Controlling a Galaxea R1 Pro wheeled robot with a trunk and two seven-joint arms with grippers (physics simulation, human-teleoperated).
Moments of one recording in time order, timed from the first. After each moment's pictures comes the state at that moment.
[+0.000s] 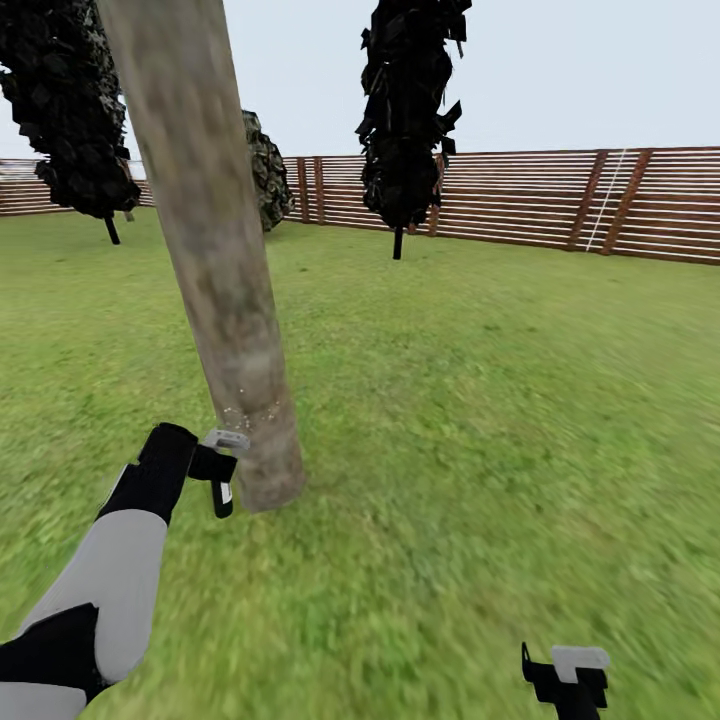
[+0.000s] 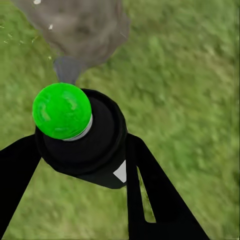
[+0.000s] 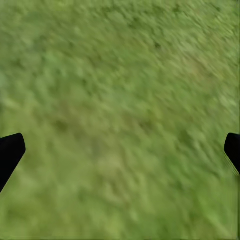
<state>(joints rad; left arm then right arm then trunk) -0.95 0.02 0.33 -0.80 -0.84 0.85 -0.69 -0.45 -0.12 -0.14 -0.06 0.24 -0.60 -0.25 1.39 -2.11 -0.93</state>
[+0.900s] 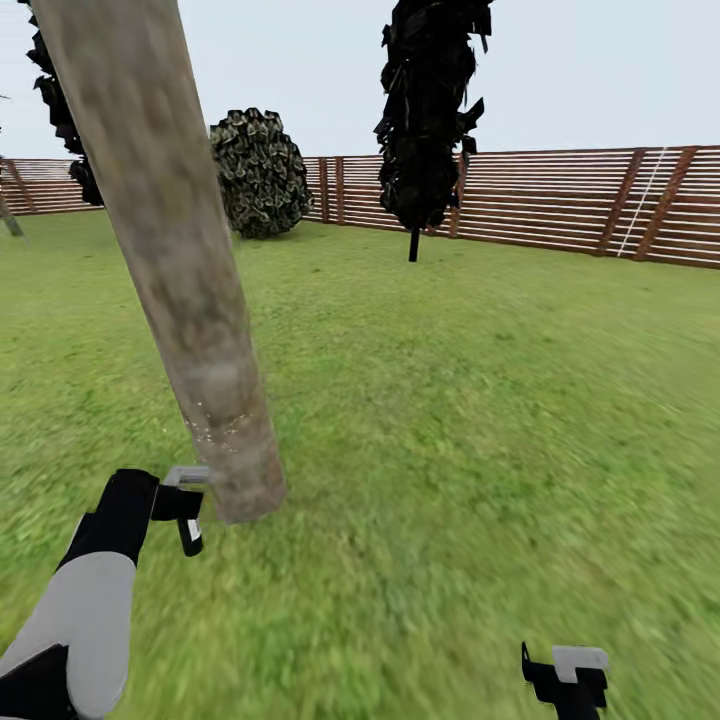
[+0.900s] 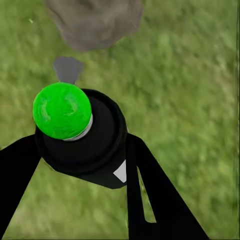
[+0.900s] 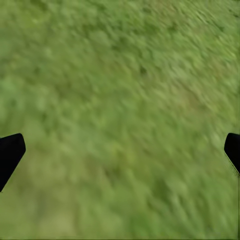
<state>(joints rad) -0.84 0.07 0.53 -0.79 -0.83 0.76 -0.63 -0.45 -0.12 -0.14 -0.06 0.24 -0.60 -0.25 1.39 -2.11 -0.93</state>
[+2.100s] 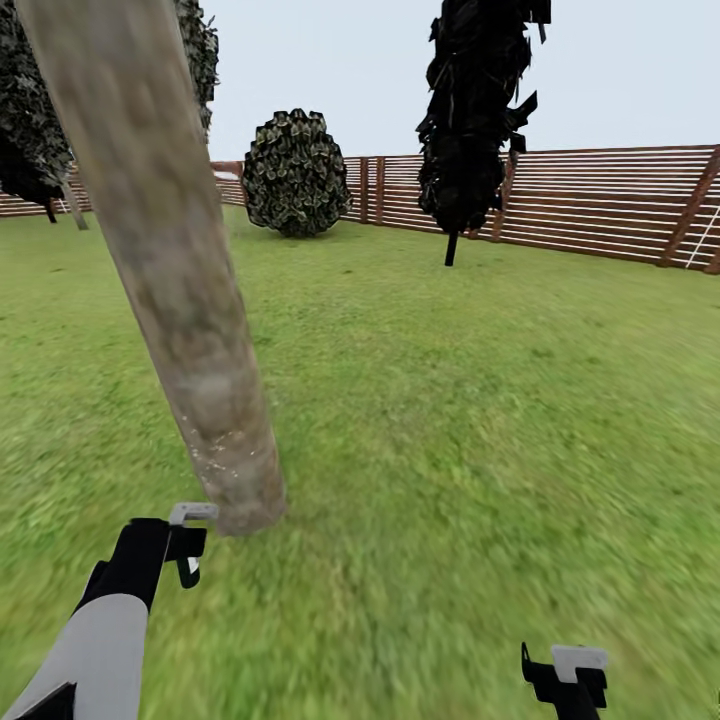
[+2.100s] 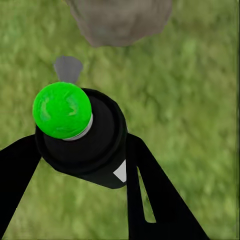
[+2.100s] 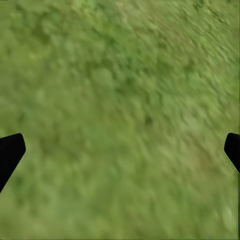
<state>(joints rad) -0.73 0.01 0.64 -0.72 -0.79 0.57 -0.38 -0.45 -0.12 -0.14 -0.06 0.24 -0.60 -0.25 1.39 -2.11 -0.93</state>
